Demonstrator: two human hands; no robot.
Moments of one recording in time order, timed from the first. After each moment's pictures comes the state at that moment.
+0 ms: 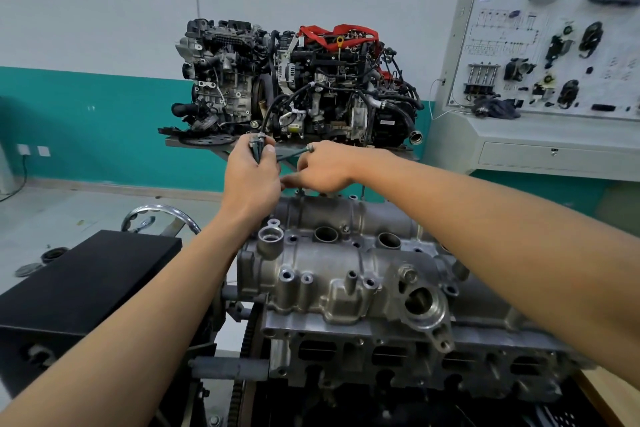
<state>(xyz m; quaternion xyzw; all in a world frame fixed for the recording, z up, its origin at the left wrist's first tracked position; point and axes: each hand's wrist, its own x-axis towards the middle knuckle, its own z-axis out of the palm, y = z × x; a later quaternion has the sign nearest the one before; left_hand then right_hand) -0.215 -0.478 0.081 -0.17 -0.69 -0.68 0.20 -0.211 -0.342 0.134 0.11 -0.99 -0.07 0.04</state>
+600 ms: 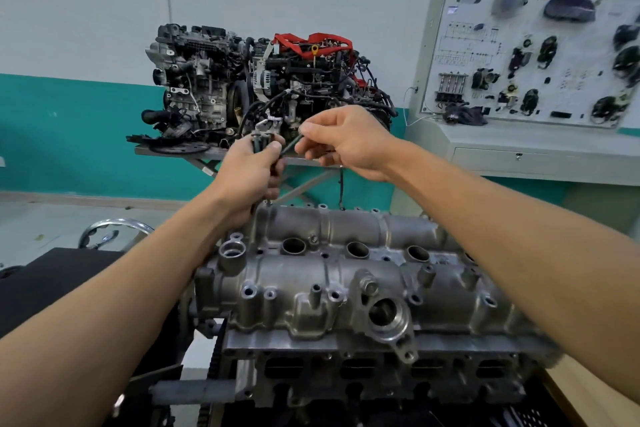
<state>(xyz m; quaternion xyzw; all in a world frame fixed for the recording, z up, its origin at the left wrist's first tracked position) -0.224 -0.450 0.104 -0.26 -0.61 -0.75 -0.04 -0.167 -0.290 0.161 0.11 -0.81 0.55 0.13</state>
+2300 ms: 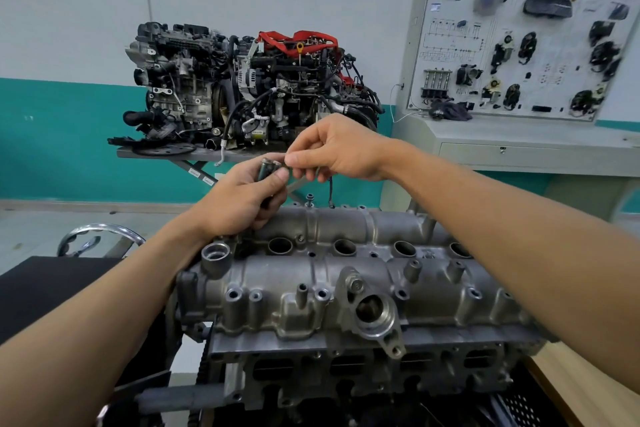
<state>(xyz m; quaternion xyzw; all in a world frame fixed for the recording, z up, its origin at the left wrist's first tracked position) -0.211 -0.459 0.085 -0.44 -0.61 -0.64 -0.14 -0.152 -0.279 0.160 0.16 -0.90 0.41 0.05</state>
